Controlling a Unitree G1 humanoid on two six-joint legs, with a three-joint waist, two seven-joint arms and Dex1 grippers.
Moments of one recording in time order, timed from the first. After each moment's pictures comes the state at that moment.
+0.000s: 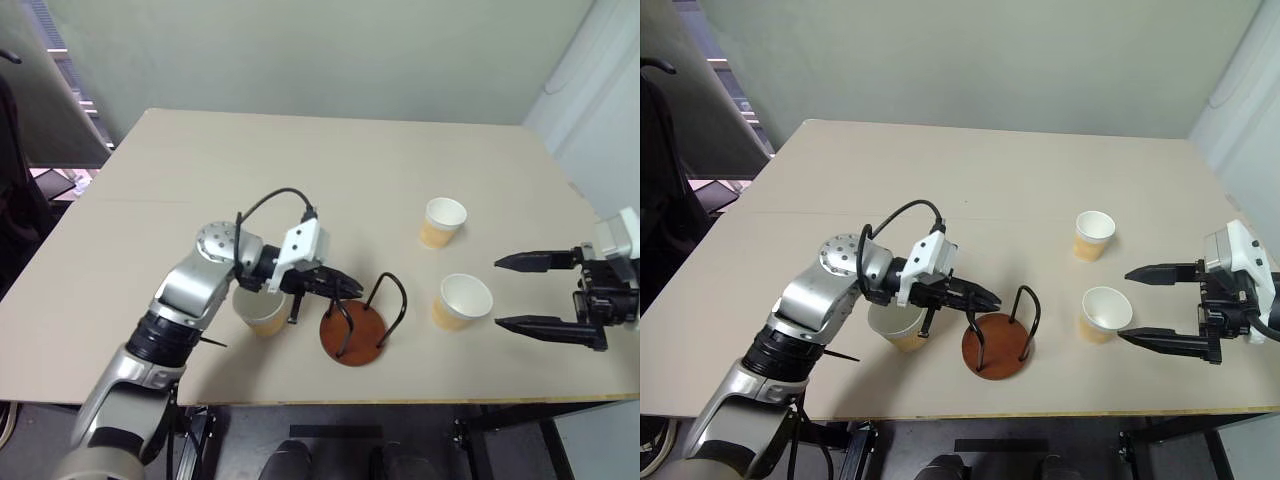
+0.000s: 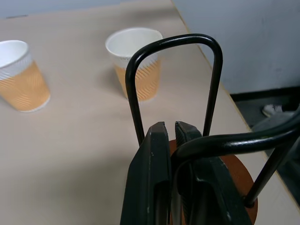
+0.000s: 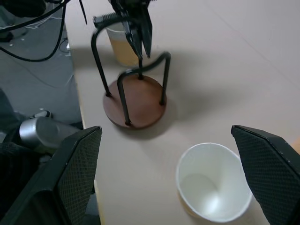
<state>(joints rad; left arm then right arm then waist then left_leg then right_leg) -0.69 0.59 -0.29 0.01 -0.32 0.30 -1.36 -0.09 -1.12 -0.48 -0.43 0.76 0.70 1.30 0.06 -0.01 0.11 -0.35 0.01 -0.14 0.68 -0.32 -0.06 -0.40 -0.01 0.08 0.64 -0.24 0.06</state>
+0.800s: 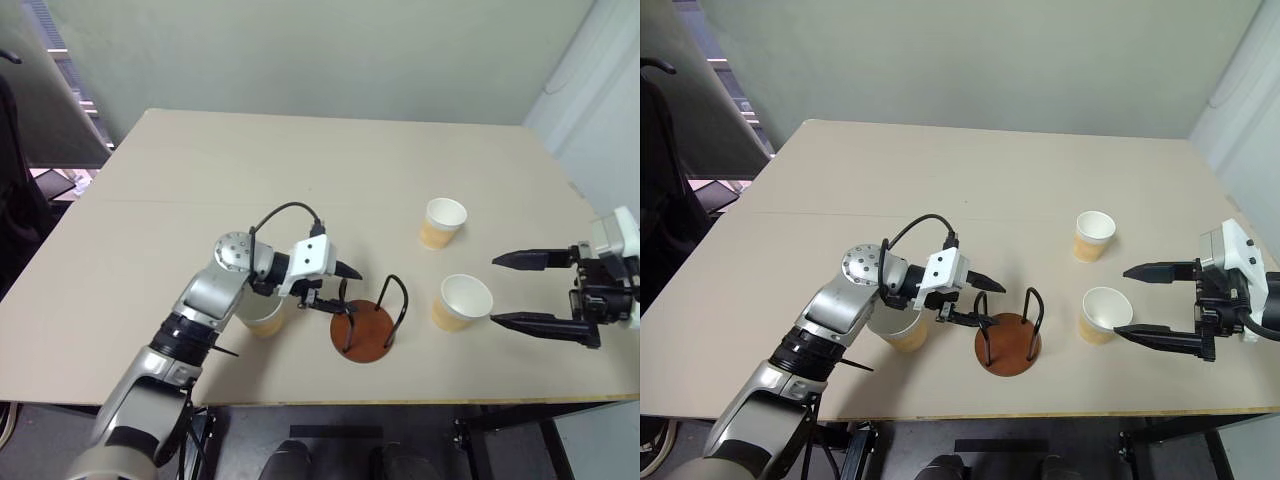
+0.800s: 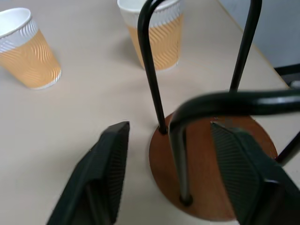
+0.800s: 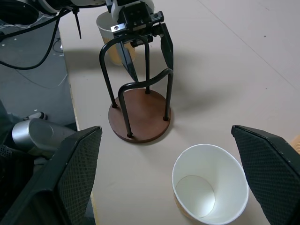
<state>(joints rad) -0.70 0.54 -0.31 0.16 -0.17 0.13 -1.33 -0.10 -1.12 -0.46 -0.43 0.77 0.70 1.27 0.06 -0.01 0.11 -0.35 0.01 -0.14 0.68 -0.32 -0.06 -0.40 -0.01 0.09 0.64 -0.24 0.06</state>
